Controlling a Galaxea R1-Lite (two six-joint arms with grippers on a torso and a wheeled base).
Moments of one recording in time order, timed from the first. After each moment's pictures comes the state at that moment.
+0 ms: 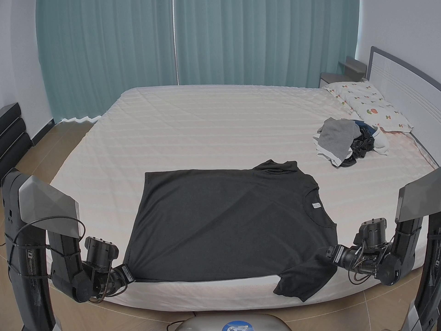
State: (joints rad) left arm -0.18 2.32 -0.23 -1.13 0.13 -0.70; right arm 0.17 2.27 -0.25 -1.27 0.04 0.61
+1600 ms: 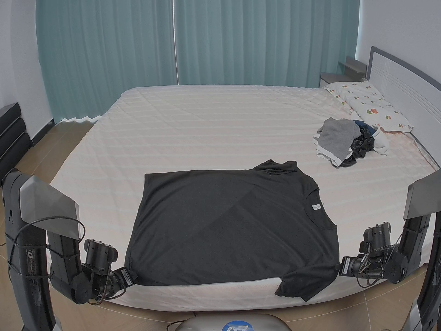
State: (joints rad) left arm -0.18 2.33 -0.21 -1.14 0.12 -0.67; right arm 0.11 2.22 -0.22 -1.07 -0.03 0.39
